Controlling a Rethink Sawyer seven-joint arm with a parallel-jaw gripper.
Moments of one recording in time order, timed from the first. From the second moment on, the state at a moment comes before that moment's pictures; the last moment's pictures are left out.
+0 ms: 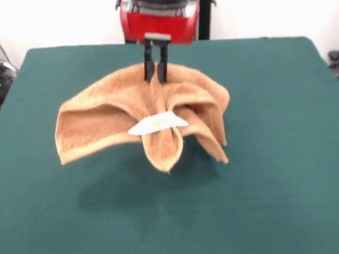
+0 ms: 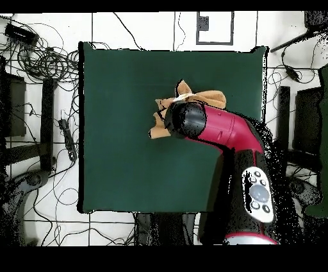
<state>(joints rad) -0.20 -0.60 -0.06 1.47 0.01 0.59 1.66</state>
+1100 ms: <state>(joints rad) -0.24 -0.27 -0.06 1.27 0.01 0.34 1.66</state>
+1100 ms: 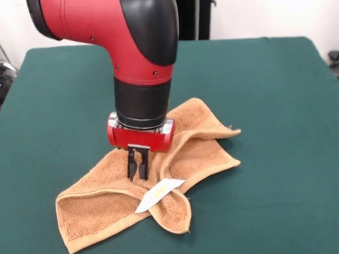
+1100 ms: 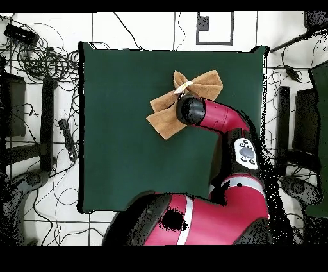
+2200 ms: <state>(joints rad) -0.34 -0.48 -0.04 1.62 -0.04 0.16 1.66</state>
